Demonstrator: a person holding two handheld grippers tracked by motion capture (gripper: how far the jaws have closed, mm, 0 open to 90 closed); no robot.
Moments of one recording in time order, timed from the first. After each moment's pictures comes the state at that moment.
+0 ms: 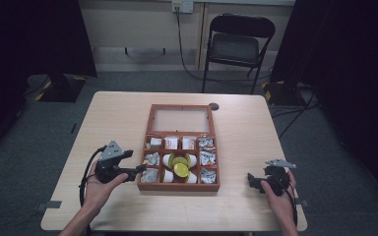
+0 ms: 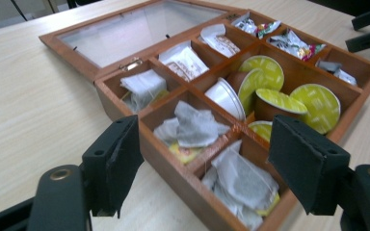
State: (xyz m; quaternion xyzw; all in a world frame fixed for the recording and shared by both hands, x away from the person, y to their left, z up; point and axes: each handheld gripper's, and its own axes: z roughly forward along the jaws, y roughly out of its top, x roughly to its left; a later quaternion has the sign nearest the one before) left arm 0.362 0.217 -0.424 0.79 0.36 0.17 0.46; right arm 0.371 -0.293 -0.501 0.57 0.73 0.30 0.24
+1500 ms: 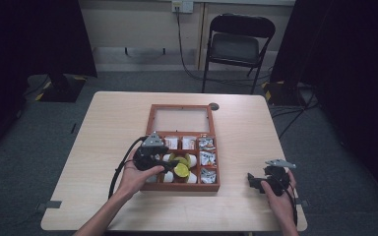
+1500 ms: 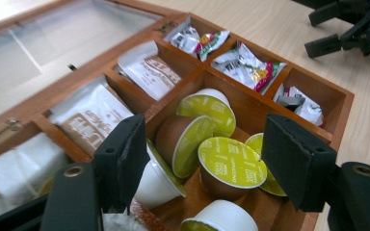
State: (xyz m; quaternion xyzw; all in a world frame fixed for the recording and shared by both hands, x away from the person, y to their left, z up) left arm 0.404 0.126 -0.428 0.84 0.30 0.08 0.44; right arm 0.371 -0.293 -0.501 0.57 0.73 0.30 0.24
